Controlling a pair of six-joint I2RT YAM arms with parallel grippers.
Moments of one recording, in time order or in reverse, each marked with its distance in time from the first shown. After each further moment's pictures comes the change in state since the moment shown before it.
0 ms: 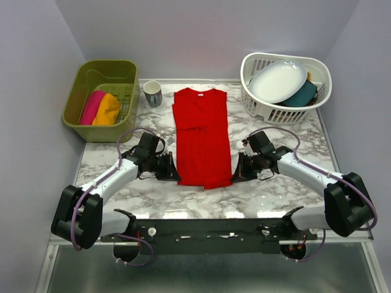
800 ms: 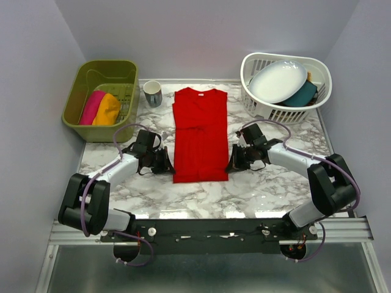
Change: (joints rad) left arm 0.085 0.101 0.012 0.095 -0.109 0.040; right arm -0.016 0.189 0.091 0.145 0.013 -0.047
